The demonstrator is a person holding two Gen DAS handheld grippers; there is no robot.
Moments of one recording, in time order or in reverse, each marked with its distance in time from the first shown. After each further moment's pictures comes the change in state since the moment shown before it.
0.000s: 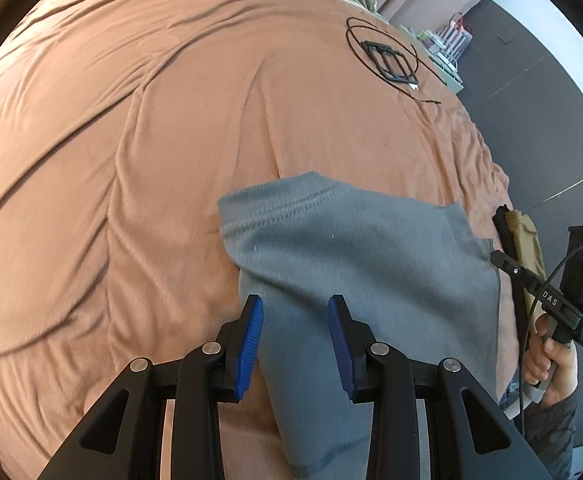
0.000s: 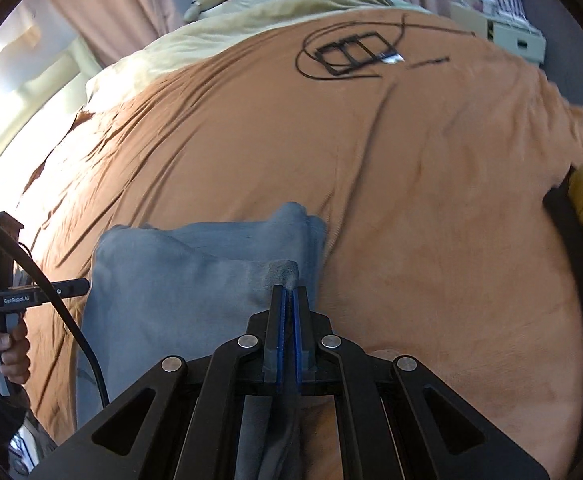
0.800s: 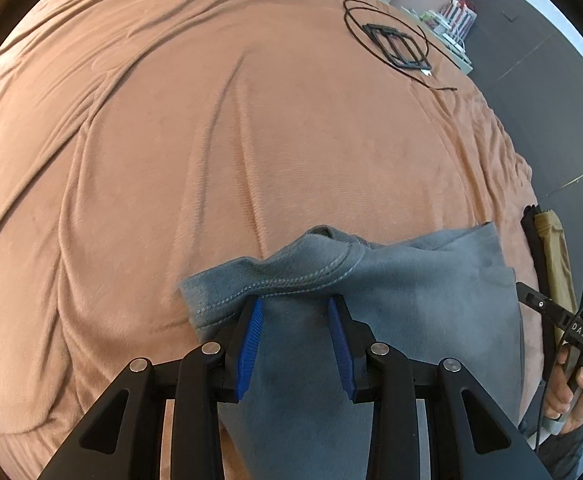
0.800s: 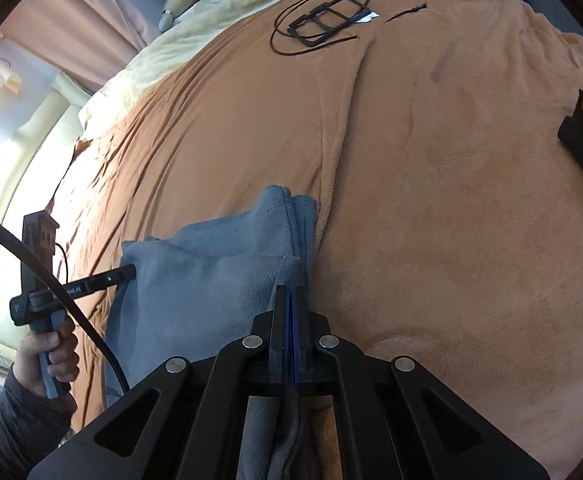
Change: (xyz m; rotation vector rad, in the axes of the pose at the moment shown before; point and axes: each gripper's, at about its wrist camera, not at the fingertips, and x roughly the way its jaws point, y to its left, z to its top) left arm 0.054 -0.019 0.050 0.063 0.037 0.066; right arm 0.016 -0.038 0.005 0.180 0.050 0.100
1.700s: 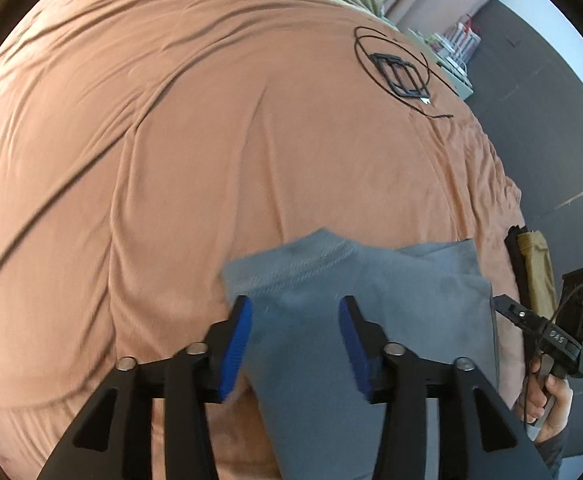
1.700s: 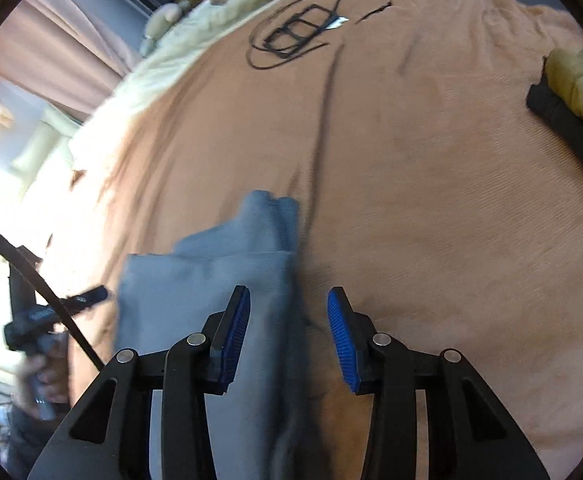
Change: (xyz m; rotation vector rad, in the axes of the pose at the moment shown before) left arm -0.045 0.021 -0.013 -0.081 -0.049 -0.035; right arm -0.020 -0.010 -0.019 0.091 -0.044 0.031
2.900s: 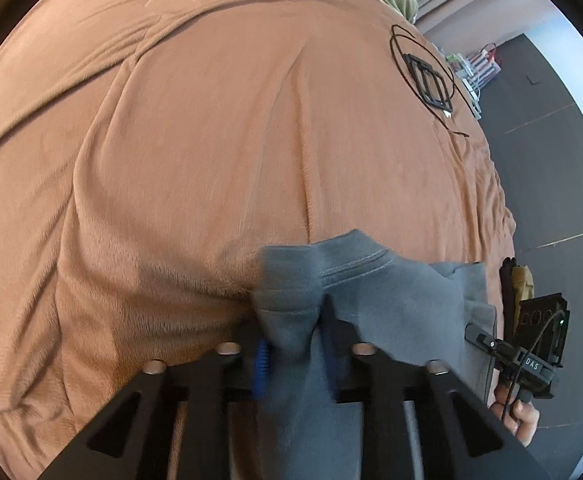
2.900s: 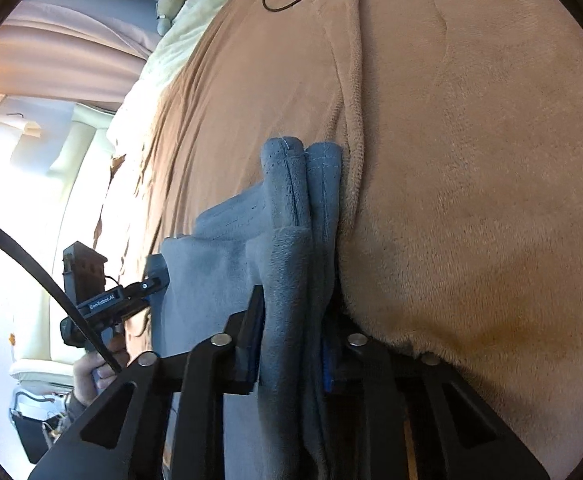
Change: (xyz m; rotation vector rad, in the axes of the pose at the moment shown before) left arm 0.044 0.023 0.005 -0.144 0.035 -0.104; right arm 0.045 -0.064 0.024 0.081 0.161 0.193
